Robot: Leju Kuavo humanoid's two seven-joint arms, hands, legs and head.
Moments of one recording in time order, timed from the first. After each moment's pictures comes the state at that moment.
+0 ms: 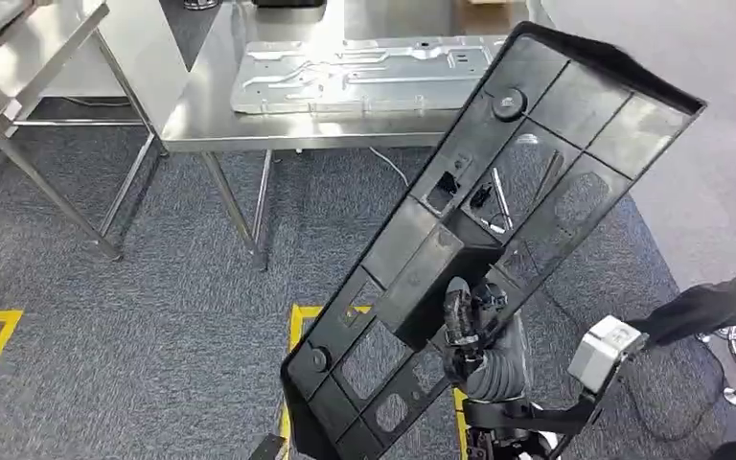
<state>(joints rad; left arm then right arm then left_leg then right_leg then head) -0.12 -0.01 -1.06 -0.19 0.99 0.43 -0.13 -0.14 -0.07 0.67 -1.79 -0.31 -0.62 -0.37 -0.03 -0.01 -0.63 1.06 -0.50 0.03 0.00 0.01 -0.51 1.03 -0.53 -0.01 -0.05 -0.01</state>
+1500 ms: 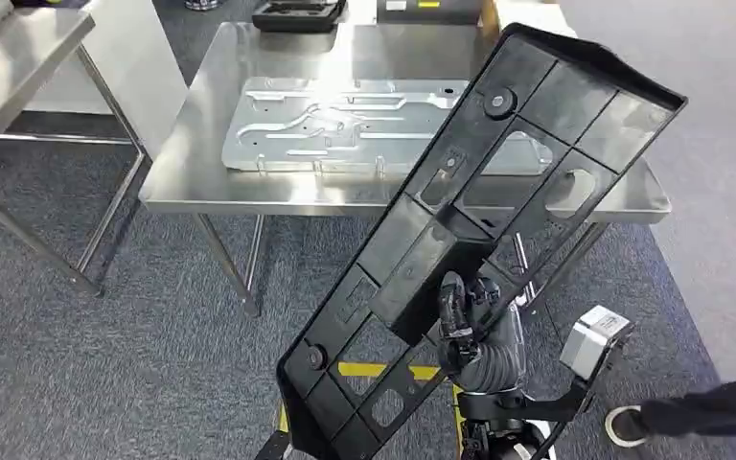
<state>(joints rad) -0.12 -0.04 -1.06 -0.19 1.01 0.44 -0.12 -0.16 -0.06 0.67 -1.76 -0.35 -0.60 -0.37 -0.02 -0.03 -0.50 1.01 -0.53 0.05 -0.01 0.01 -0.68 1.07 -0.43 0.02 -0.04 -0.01</state>
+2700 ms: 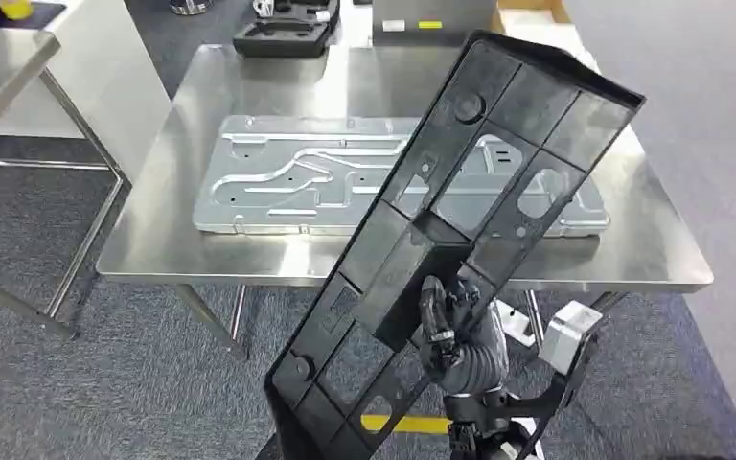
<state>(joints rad) -0.12 -0.04 -1.06 -0.19 1.01 0.44 -0.13 -0.18 -0.05 0.70 -1.73 -0.37 -0.59 -0.37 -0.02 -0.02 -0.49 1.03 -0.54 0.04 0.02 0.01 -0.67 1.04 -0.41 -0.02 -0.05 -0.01</state>
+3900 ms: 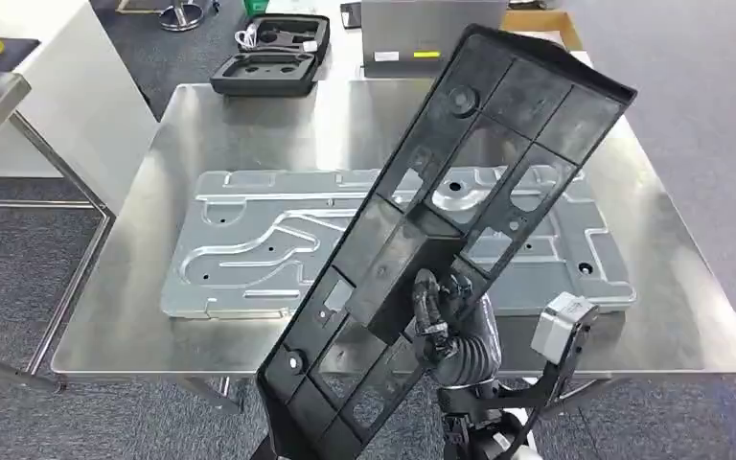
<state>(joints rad) -0.13 -0.04 -1.06 -0.19 1.02 0.46 -0.15 -0.19 -0.04 0.71 -1.71 -0.40 -0.59 -0.39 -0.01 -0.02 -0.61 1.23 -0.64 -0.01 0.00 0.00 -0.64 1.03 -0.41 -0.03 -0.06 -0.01</state>
